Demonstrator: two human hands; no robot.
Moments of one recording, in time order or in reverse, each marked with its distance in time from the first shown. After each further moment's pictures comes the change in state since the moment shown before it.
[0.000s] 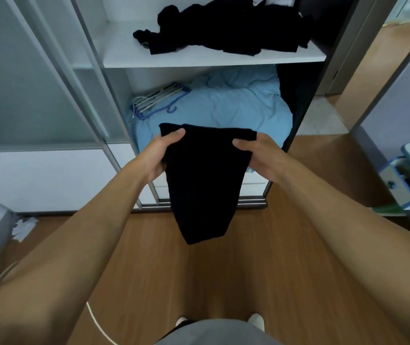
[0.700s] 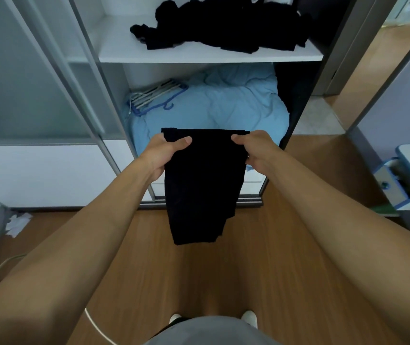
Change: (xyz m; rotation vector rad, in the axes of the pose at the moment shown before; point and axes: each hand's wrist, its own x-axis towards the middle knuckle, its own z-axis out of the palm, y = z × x) left_hand 0.011 -0.014 0.015 0.167 0.108 0.065; right_hand 0.011 -0.008 0.004 -0.108 0.265 0.148
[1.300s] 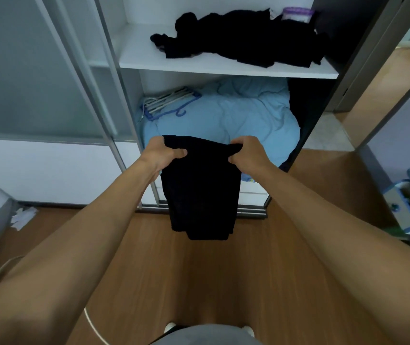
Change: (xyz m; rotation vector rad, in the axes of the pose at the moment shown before) left_hand 0.014 0.000 -0.036 0.241 0.167 0.044; right_hand 0.004 -0.001 0.034 -0.758 0.035 -0.386
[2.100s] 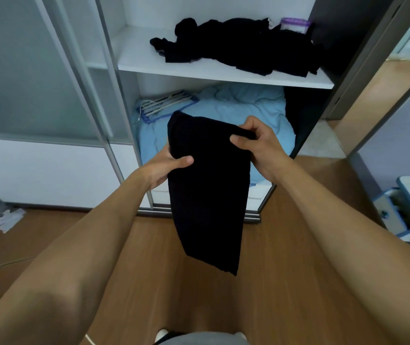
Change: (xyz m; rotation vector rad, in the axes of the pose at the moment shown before) left_hand 0.012 -0.023 -0.002 -0.233 -0.416 0.092; right_hand -0.002 -0.011 -0.035 0.802 -0.172 -0.210
